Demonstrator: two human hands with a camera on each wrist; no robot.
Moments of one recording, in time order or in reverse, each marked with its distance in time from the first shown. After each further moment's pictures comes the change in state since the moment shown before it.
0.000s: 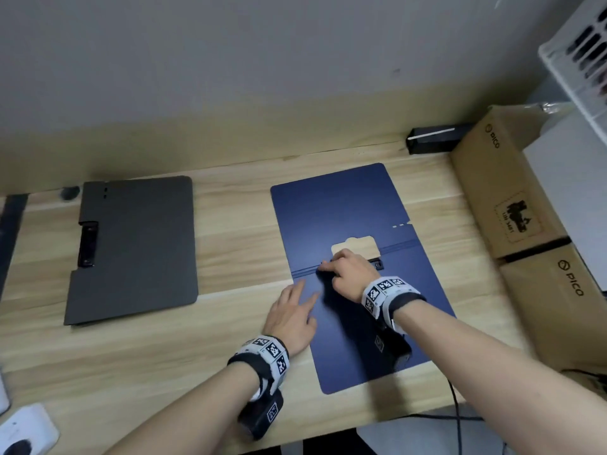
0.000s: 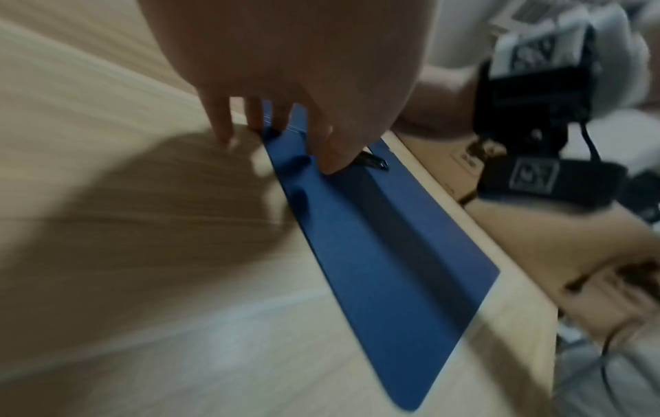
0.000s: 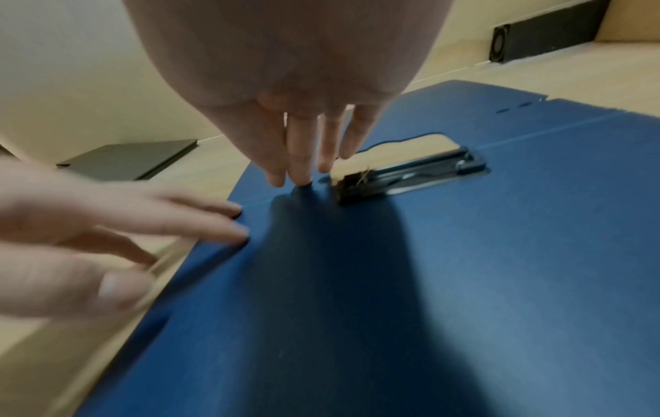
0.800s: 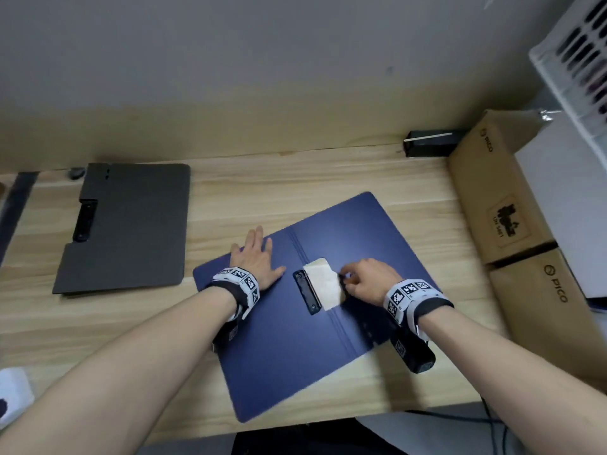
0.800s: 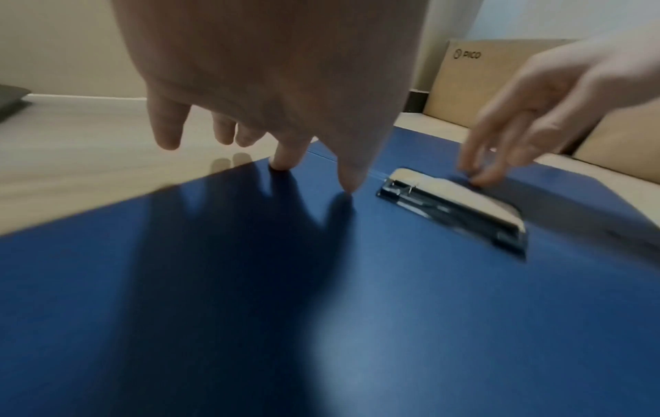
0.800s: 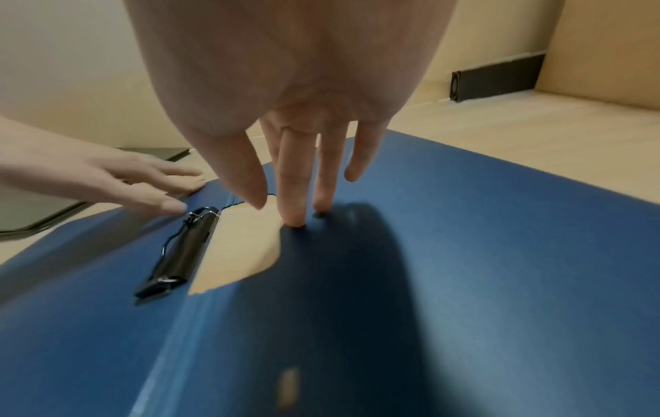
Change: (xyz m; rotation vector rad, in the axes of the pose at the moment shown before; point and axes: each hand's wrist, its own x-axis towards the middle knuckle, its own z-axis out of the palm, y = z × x) left_hand 0.055 -0.019 -0.058 0.374 -0.031 -0.278; right_hand -0.040 0.064 -0.011 -0.120 -0.062 0.027
